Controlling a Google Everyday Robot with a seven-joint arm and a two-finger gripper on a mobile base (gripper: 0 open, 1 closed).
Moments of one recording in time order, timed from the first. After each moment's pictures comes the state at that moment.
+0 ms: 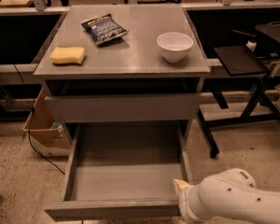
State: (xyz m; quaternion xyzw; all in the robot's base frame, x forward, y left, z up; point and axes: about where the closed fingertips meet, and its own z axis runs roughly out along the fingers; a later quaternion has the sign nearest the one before) arm 0.342 -0.123 0.529 -0.68 0.72 0.07 0.15
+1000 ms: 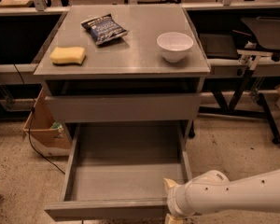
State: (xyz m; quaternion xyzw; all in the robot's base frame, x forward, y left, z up) arm 0.384 -0.095 0.443 -0.67 0.72 0.08 0.18
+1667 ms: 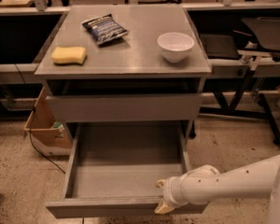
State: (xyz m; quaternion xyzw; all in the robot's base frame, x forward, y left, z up) arm 0.434 -0.075 0.416 -0.67 0.70 0.08 0.22
